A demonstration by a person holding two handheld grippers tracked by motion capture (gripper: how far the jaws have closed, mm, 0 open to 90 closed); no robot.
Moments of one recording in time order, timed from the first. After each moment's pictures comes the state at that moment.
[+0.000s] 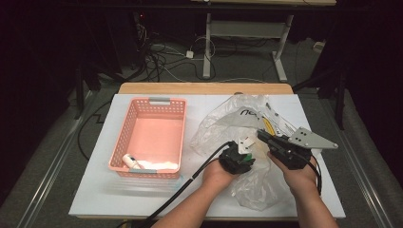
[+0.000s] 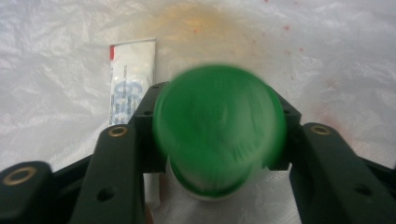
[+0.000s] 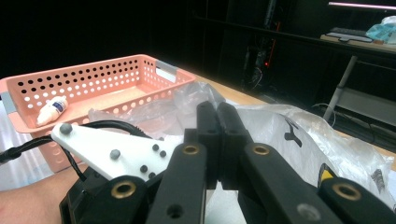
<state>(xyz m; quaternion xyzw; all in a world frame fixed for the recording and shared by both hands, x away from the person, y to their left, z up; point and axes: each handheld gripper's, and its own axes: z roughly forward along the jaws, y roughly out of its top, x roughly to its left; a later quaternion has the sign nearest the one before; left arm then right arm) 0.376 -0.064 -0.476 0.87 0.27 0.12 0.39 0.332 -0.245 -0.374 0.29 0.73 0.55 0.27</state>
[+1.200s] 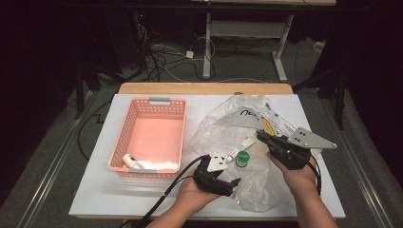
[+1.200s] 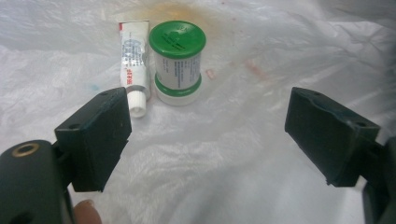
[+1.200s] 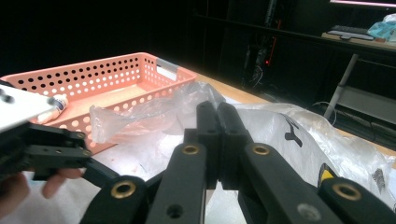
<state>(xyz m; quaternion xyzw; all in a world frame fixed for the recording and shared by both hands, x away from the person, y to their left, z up) 0.308 0.011 -0.449 0.85 0.26 0.09 0.44 0.331 -0.244 -0.375 0.29 0.74 0.55 0.26</state>
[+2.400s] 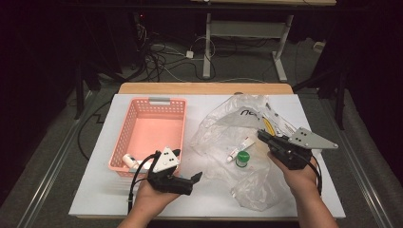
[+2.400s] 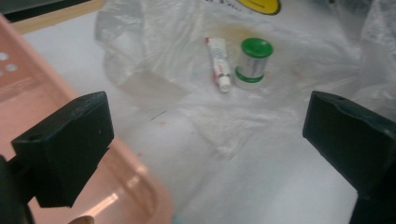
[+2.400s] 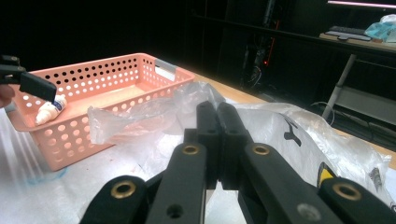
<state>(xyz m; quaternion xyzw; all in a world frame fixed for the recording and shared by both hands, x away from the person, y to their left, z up) 0.288 0.121 -0.411 0.81 0.33 0.15 0.47 0.331 -0.246 -0.374 0.29 0.74 0.55 0.27</state>
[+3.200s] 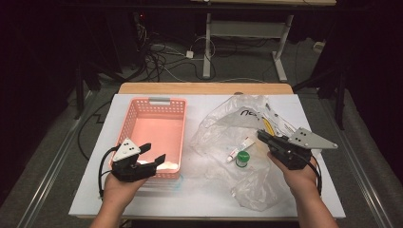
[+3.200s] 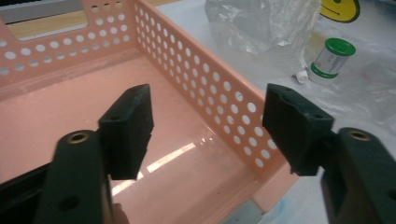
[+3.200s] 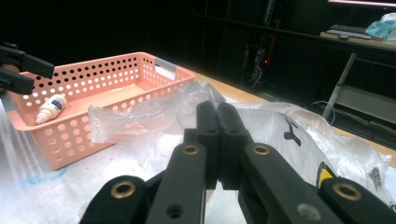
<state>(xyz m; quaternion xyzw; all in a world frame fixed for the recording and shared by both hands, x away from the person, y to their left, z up) 0.302 0.207 -0.411 0.77 0.40 0.17 0.46 0.331 -0.246 -0.375 0.29 0.74 0.55 0.26</state>
